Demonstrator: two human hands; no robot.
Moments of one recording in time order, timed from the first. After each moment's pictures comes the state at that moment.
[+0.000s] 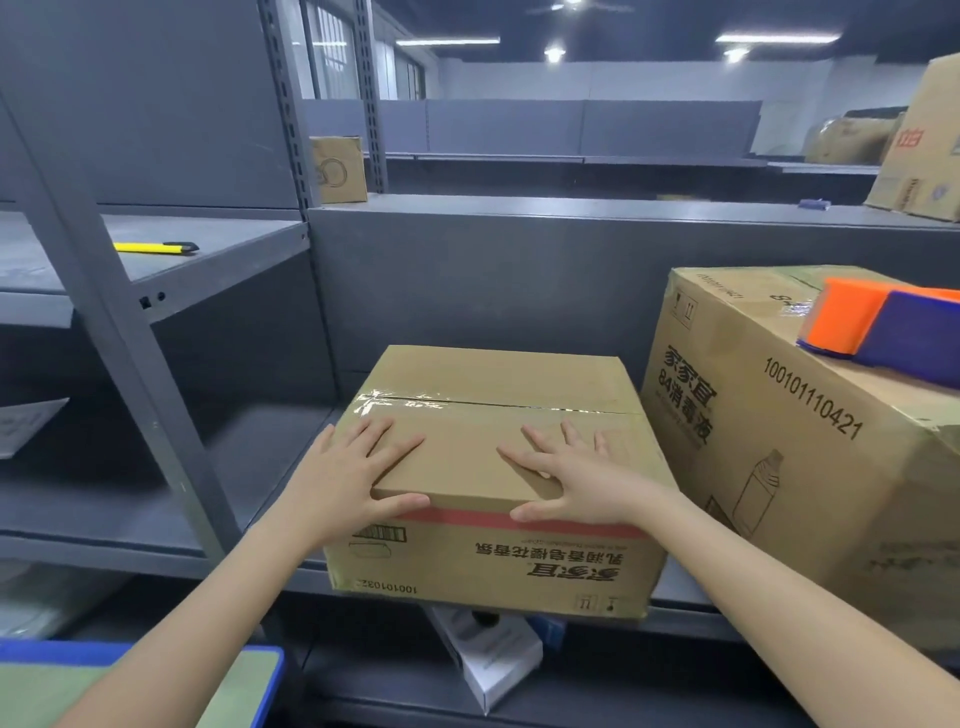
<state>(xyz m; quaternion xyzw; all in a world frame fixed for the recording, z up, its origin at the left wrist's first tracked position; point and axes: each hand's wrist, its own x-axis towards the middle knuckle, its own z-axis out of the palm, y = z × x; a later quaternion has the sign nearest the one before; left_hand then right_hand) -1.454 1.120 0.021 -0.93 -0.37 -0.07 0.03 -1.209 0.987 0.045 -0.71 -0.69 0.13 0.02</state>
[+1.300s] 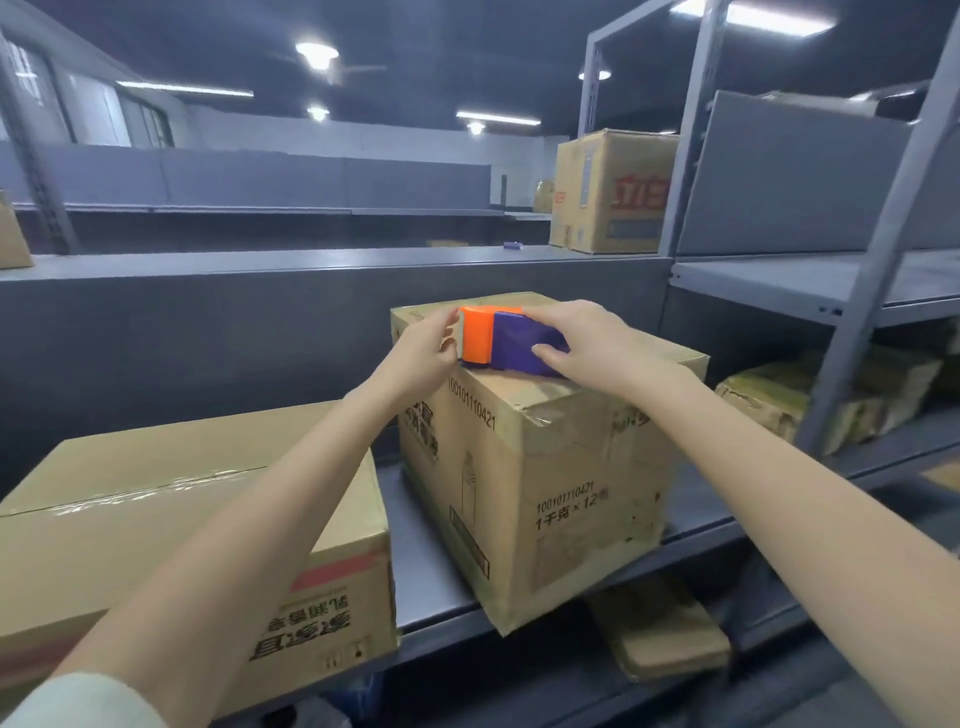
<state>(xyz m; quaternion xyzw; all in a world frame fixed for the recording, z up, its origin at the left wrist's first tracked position) -1.133 0.984 0.153 -0.91 -0.09 -0.29 -0.28 -1.050 0.801 0.188 -0.84 -0.49 -0.19 0.15</state>
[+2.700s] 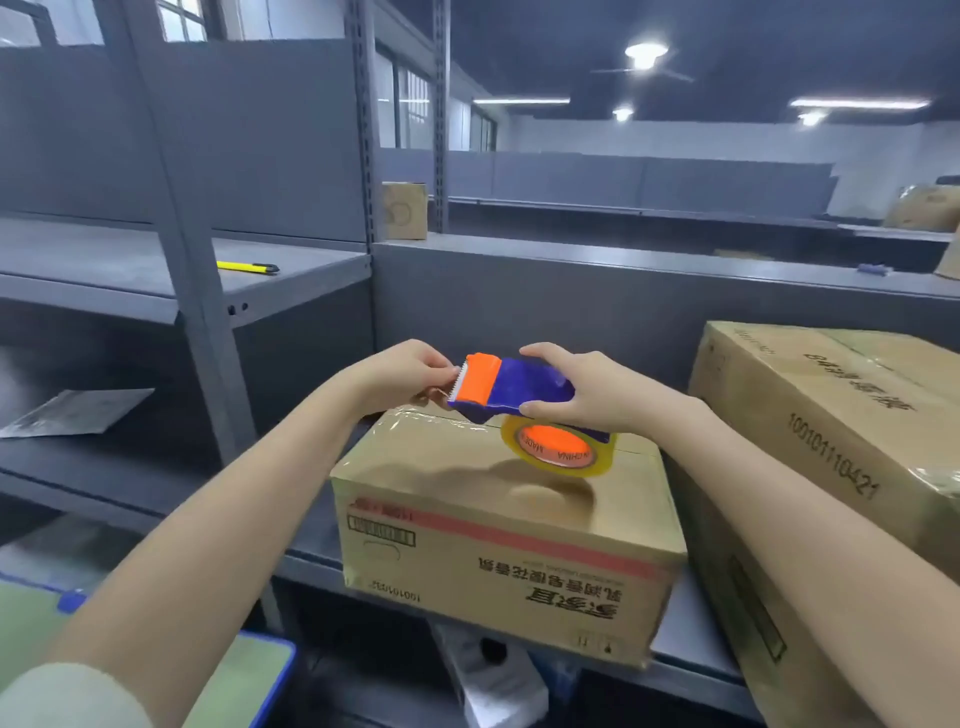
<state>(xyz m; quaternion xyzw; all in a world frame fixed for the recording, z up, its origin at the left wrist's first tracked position) -1.412 1.124 0.140 -0.83 -0.35 -0.20 -0.38 -1.203 1.015 0.152 -0.66 -0.73 0.03 0.15</state>
